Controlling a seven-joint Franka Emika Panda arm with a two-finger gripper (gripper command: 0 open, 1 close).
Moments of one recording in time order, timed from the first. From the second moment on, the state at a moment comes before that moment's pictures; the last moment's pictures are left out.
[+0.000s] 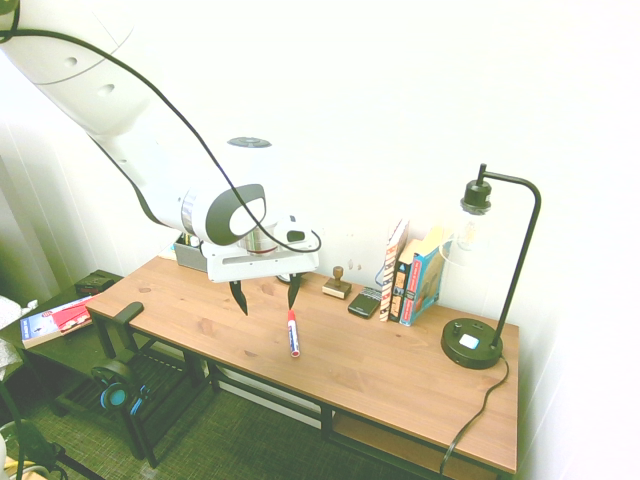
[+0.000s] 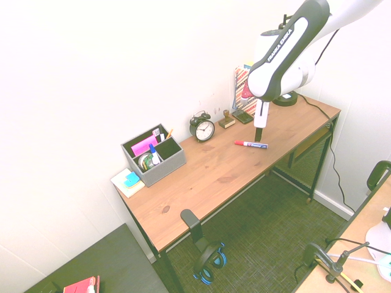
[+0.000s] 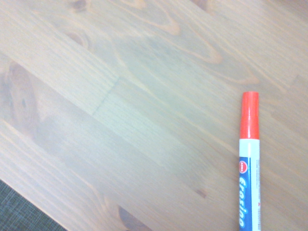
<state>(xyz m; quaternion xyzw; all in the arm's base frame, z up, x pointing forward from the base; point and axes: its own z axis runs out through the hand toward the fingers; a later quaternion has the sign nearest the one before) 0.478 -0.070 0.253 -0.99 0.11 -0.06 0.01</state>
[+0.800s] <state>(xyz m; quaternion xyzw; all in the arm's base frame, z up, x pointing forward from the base) 0.511 -0.090 0.170 -0.99 0.13 -0.06 0.00</state>
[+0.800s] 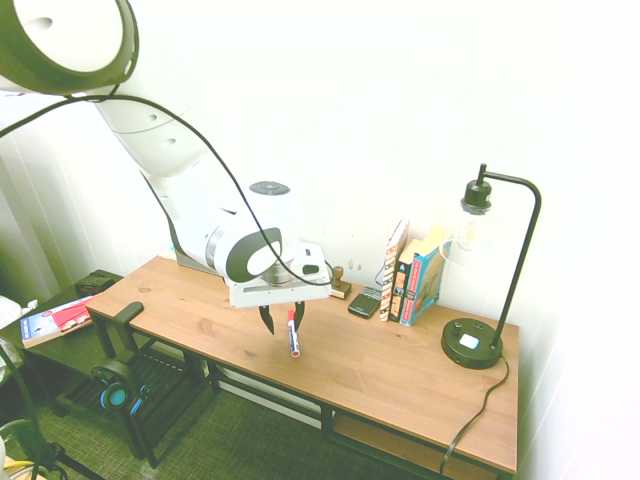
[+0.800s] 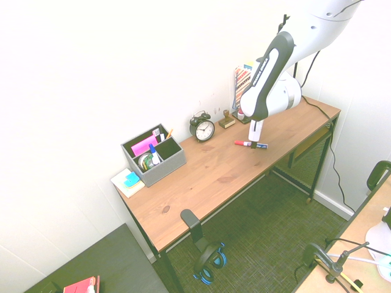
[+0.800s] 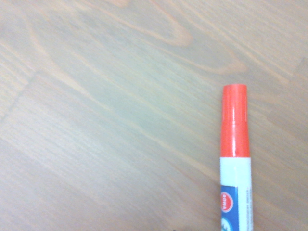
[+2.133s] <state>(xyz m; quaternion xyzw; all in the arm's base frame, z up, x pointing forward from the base) 0.567 0.038 0.343 -0.97 0.25 0.03 0.02</state>
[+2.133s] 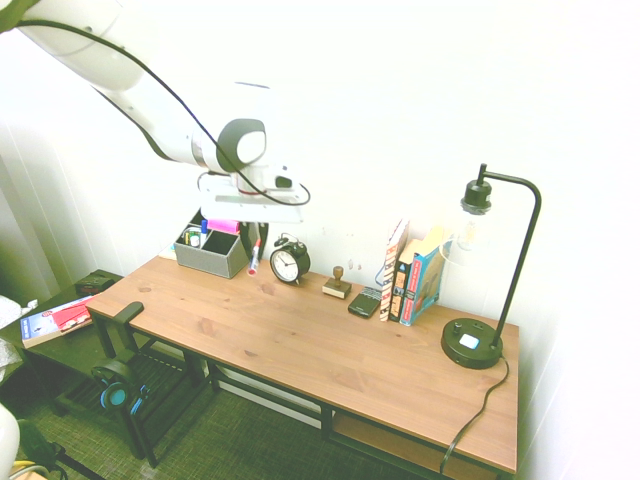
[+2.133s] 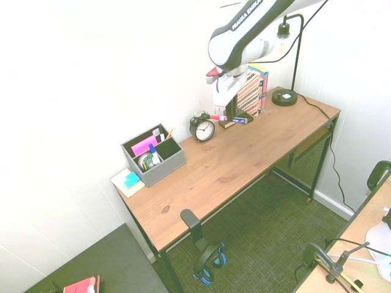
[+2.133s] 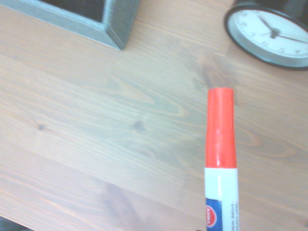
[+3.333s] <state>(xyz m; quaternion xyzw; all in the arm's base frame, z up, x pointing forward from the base) 0.687 0.141 0.275 -0.83 0.51 0.23 0.06</state>
